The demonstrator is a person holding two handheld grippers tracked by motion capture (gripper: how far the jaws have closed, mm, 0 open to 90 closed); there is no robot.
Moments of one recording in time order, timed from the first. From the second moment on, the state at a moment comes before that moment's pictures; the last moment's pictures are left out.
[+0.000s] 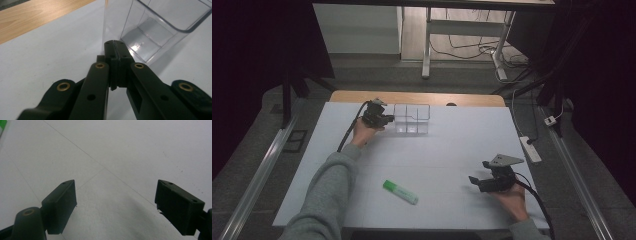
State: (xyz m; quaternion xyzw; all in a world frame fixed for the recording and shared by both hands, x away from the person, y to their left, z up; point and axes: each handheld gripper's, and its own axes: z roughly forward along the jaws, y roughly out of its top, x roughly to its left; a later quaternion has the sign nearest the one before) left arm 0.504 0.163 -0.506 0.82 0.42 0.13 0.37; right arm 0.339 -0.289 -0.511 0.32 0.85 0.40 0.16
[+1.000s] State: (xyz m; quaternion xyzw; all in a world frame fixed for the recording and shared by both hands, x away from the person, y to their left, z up) left arm 0.510 0.130 -0.501 0.83 0.40 0.13 0.37; right arm 0.340 -0.288 -0.512 0.32 0.85 0.39 0.15
